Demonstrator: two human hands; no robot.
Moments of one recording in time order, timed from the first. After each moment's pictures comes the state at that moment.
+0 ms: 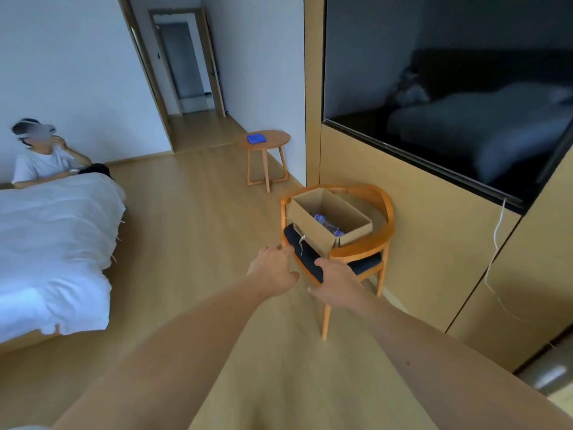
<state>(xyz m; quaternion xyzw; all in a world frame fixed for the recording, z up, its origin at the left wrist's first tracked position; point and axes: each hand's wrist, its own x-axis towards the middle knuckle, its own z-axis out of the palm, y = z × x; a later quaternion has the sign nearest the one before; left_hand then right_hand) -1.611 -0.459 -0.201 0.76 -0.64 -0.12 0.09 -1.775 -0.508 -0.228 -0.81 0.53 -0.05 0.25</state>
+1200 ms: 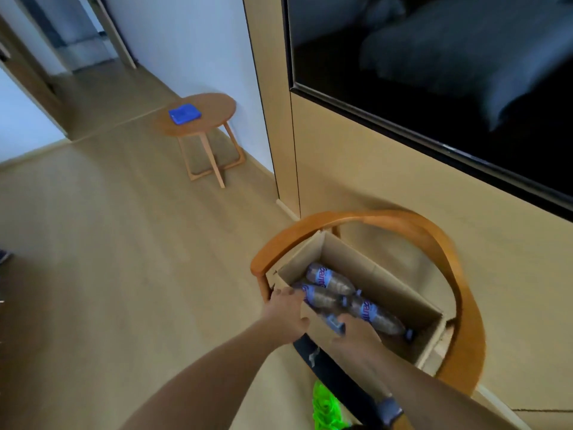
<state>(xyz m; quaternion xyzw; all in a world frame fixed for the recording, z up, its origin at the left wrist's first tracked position) -1.400 -1.088 -0.372 0.67 -0.69 -0.27 -0.05 -1.585 -1.066 -0.410 -0.61 0.67 0.02 0.44</state>
